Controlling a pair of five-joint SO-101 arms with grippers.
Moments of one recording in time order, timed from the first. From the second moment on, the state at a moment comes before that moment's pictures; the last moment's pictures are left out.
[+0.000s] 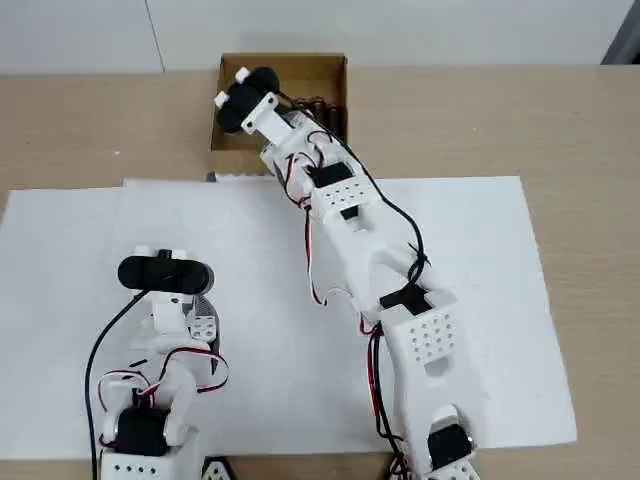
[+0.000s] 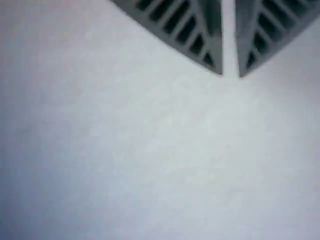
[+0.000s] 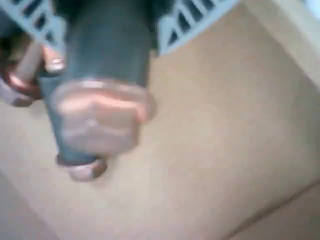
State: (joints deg) left arm 0.3 -103.4 93.1 62.5 4.7; right arm -26.4 40.9 -23.3 19.4 27.9
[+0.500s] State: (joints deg) left arm 0.3 -103.4 93.1 62.5 4.7; right arm -26.8 37.3 -23.6 26.5 27.9
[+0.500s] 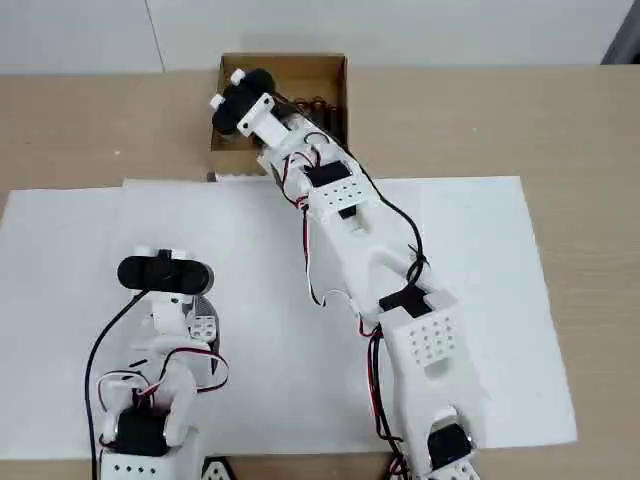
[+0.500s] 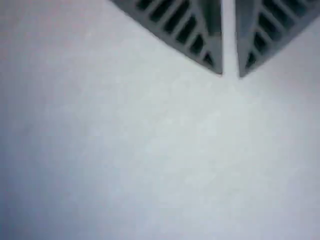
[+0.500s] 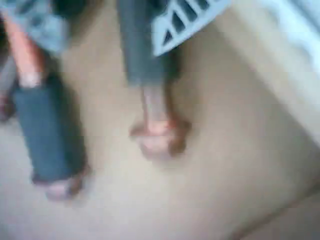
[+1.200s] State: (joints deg) left arm 0.3 -103.4 93.1 62.5 4.7; right arm -26.5 1.4 -23.7 61.0 20.5
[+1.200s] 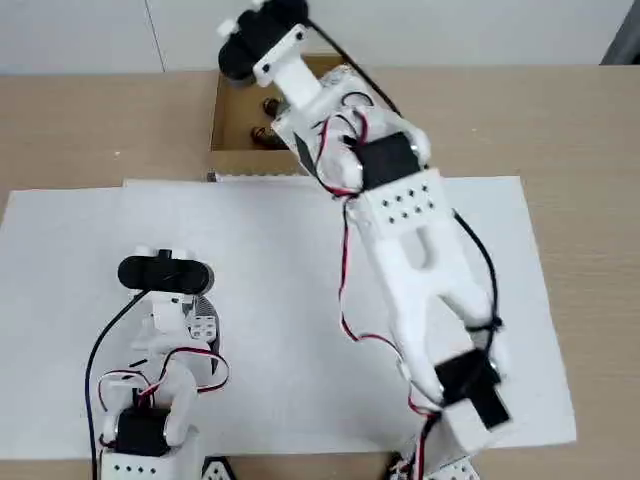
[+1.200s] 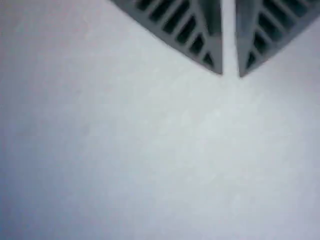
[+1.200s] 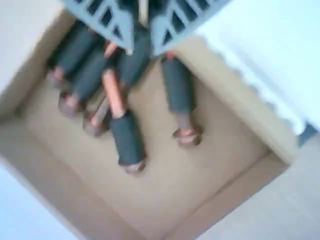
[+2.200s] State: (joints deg) left arm 0.3 -103.4 93.1 62.5 4.7; right arm -8.0 -46.2 2.7 90.4 3.6
